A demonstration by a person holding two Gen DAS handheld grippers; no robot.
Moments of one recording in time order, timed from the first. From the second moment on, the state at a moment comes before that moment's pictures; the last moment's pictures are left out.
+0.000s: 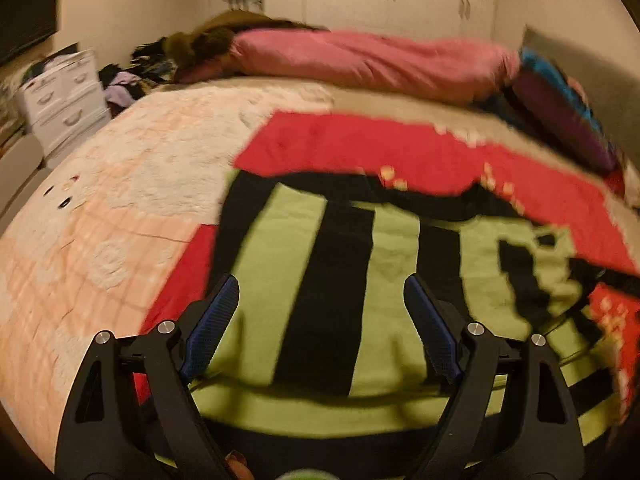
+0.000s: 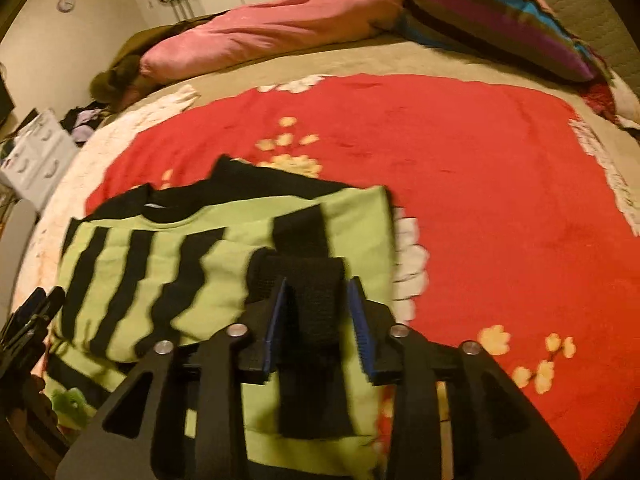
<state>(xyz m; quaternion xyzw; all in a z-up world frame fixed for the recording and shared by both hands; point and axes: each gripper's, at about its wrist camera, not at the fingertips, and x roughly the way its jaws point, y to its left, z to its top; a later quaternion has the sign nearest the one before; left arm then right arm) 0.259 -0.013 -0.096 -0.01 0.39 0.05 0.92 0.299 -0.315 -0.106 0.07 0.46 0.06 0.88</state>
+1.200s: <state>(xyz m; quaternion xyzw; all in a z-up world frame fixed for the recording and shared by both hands) 0.257 -0.035 -0.110 -0.03 0.40 -0.02 0.91 0.288 -0.294 -0.125 -0.07 0.43 0.27 0.86</state>
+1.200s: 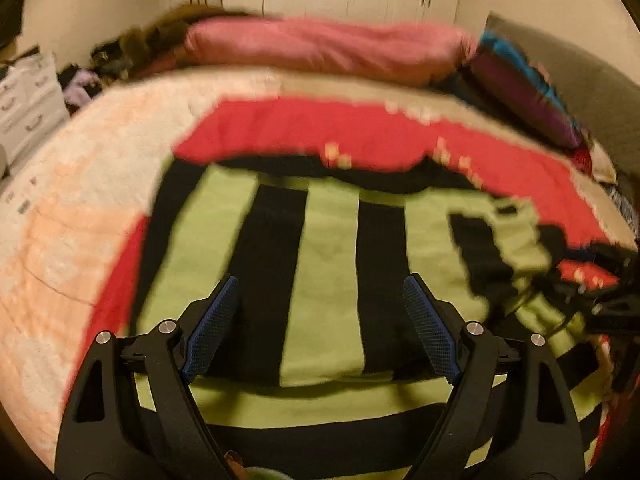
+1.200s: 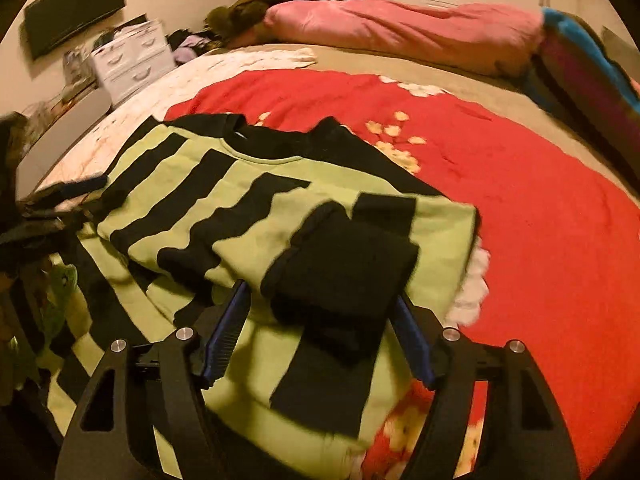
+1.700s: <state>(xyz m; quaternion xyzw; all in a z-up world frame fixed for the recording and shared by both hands) 0.261 -0.036 -0.125 0.00 0.42 -0.01 0.91 0.306 -0.325 -0.145 0.03 0.54 0.36 0.76</state>
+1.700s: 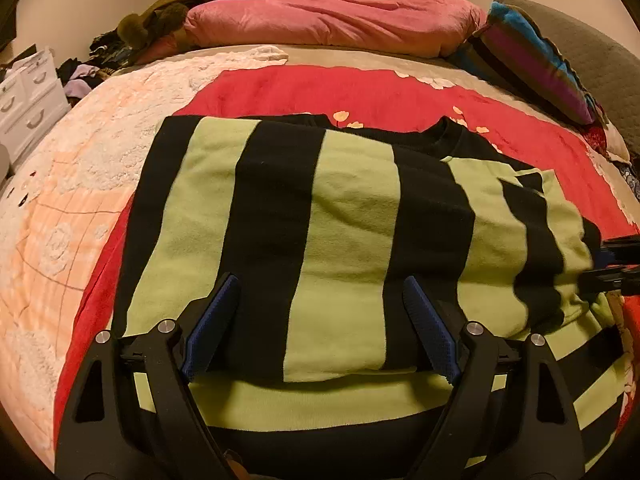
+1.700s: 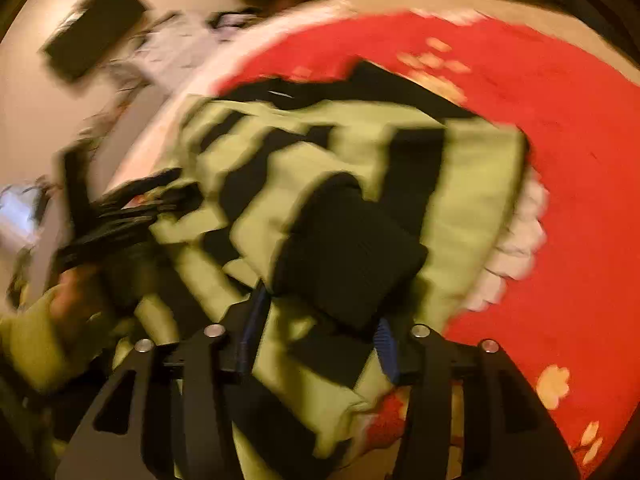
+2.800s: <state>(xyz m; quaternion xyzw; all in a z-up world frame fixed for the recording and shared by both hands) 0.243 -0.017 -0.103 -0.02 0.39 0.01 0.92 0.270 -0.293 -0.100 0.07 0.45 0.20 0.87</state>
